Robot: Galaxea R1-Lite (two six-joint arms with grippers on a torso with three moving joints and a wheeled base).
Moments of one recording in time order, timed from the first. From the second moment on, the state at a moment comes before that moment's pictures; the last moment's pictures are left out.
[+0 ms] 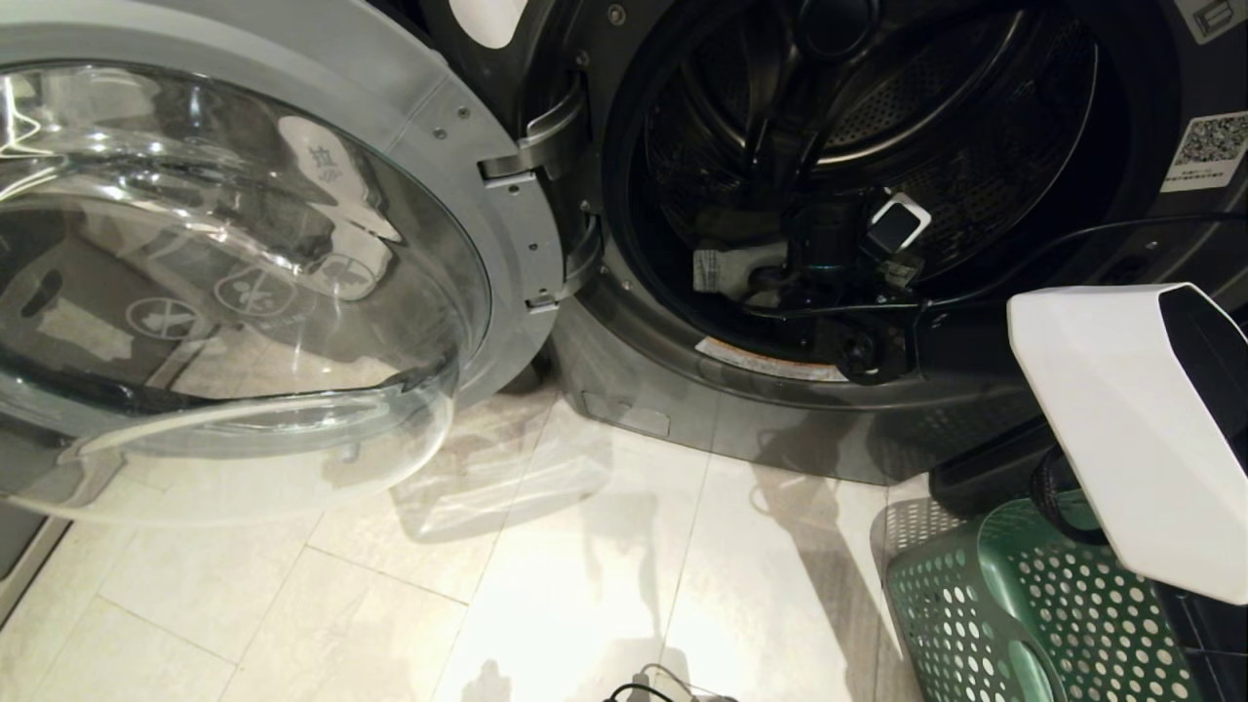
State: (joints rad) left arm -0.01 0.00 0.00 0.00 0.00 0.00; right arm 0.41 2.36 -1.99 -0.37 -0.96 0.64
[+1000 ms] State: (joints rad) left arm -0.01 0.00 0.00 0.00 0.00 0.00; right arm 0.44 2.33 -1.99 -0.38 -0.88 0.55
